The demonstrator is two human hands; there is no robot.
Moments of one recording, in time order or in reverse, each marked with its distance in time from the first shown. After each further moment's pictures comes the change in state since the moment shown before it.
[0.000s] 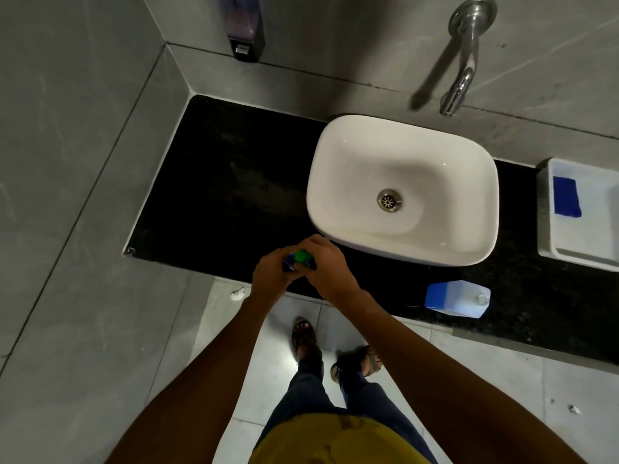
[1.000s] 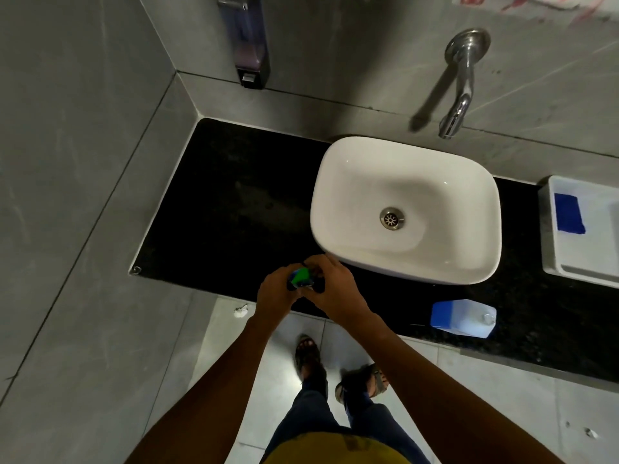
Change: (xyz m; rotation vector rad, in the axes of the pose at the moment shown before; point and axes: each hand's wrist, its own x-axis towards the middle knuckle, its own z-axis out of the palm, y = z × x) left_hand 0.004 0.001 0.000 0.096 0.004 -0.003; right_hand -0.006 0.002 -0.008 0.034 0.001 0.046
